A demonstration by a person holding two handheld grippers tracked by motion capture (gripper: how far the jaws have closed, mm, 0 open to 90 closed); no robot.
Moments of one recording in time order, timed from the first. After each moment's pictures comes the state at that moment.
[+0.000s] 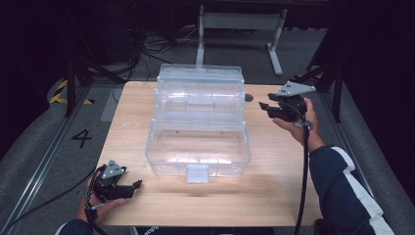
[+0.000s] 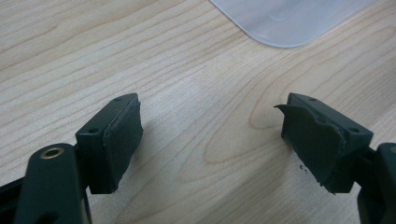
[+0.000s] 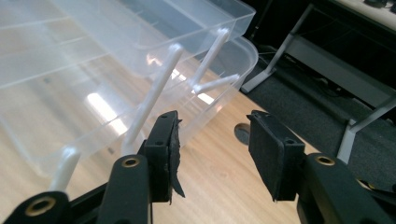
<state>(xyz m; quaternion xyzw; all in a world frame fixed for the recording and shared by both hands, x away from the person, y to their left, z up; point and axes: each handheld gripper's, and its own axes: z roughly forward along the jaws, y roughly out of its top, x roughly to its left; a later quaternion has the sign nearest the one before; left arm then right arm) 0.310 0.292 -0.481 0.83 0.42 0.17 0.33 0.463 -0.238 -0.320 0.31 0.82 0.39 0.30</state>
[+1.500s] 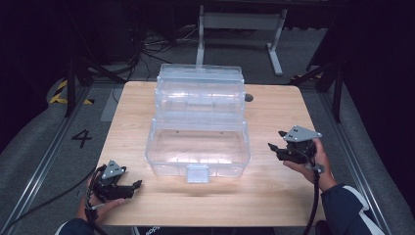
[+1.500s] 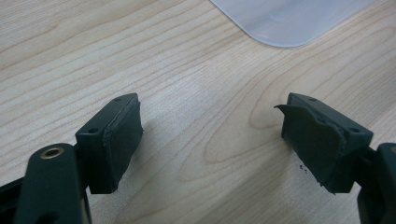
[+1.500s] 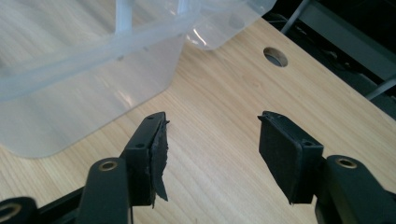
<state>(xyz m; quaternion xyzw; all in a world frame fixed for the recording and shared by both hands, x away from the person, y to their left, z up) 0.310 0.293 -0.481 0.83 0.42 0.17 0.33 0.384 -0.271 -0.393 0.30 0.84 0.34 0.29</state>
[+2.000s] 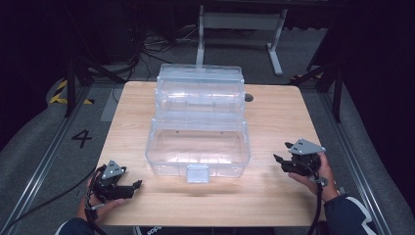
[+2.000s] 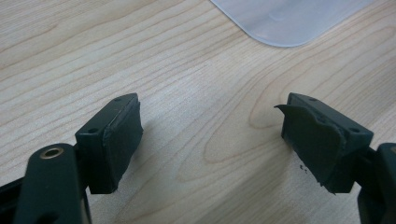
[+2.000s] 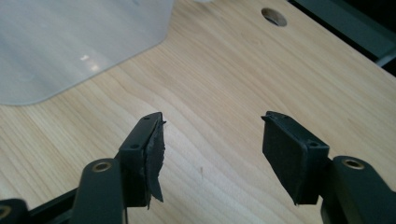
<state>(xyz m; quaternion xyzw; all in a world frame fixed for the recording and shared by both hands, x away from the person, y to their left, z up) 0.309 0.292 -0.481 0.83 0.42 0.17 0.33 0.365 -0.292 -0.429 0.32 0.84 0.33 0.30</state>
